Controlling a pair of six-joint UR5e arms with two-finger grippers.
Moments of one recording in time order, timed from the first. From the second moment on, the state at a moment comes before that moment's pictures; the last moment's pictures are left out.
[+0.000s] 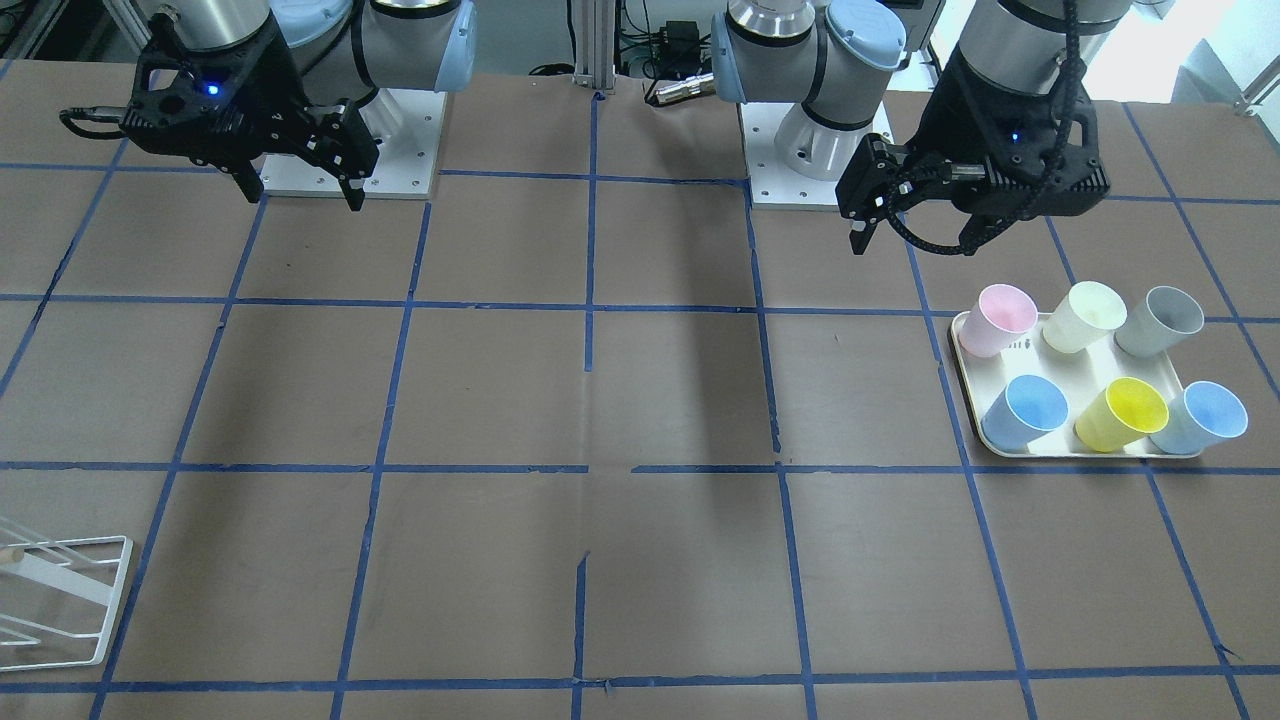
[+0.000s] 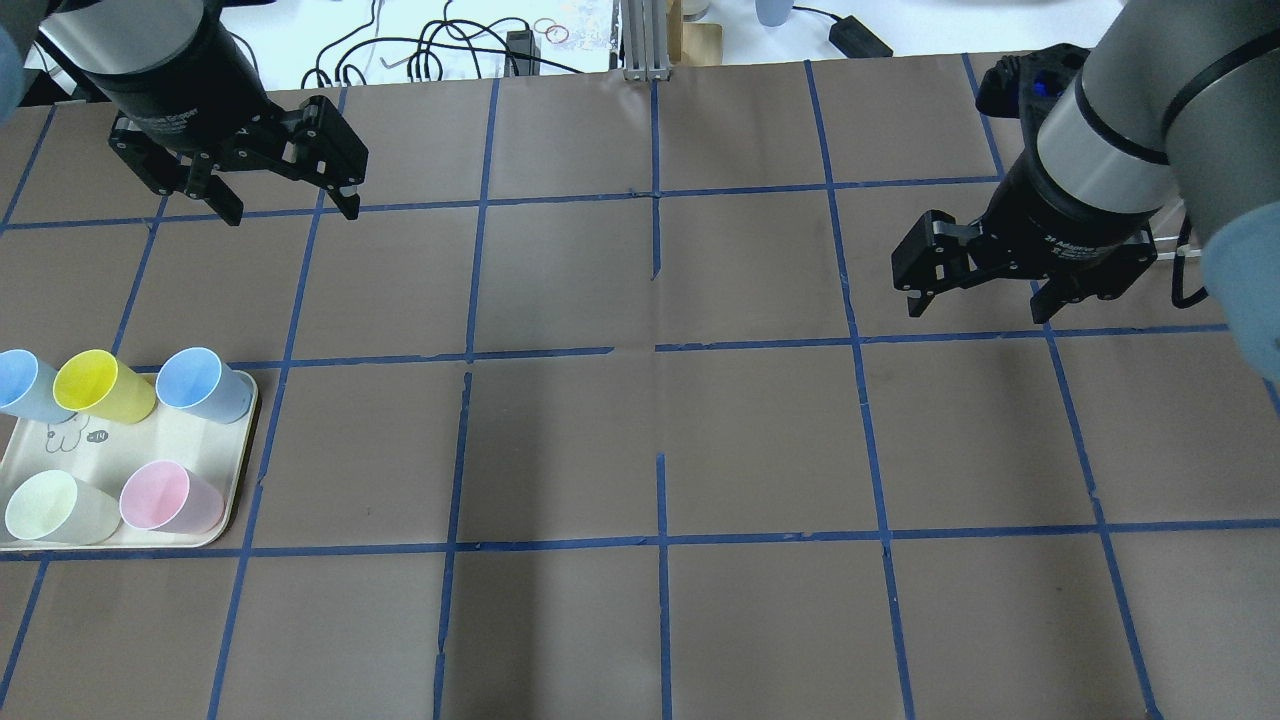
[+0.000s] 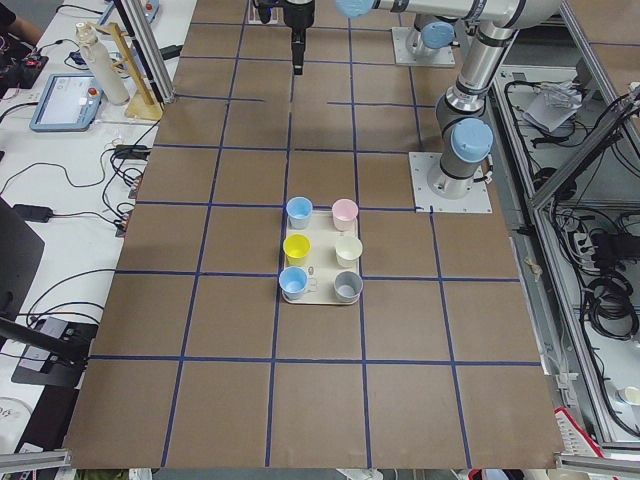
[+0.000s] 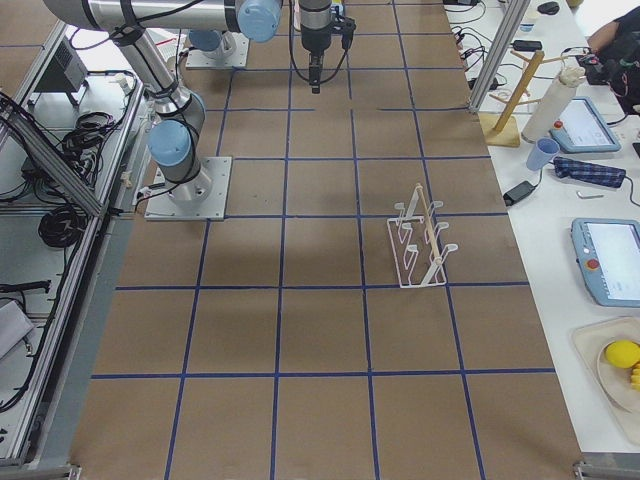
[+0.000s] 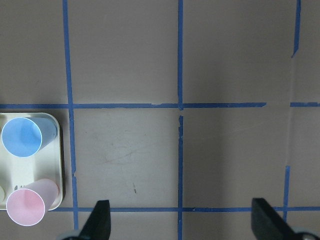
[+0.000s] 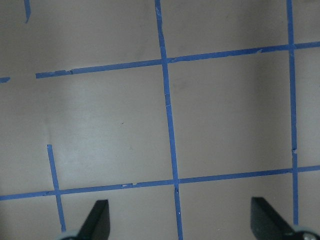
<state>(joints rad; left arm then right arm) -1.53 -1.57 -1.48 -1.63 1.58 0.04 1.53 -1.76 1.77 -1.61 -1.54 0.06</state>
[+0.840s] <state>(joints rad) -1.46 -1.55 -1.54 -1.65 1.59 0.17 1.53 -1.77 1.78 -1.61 -1.54 0.06</state>
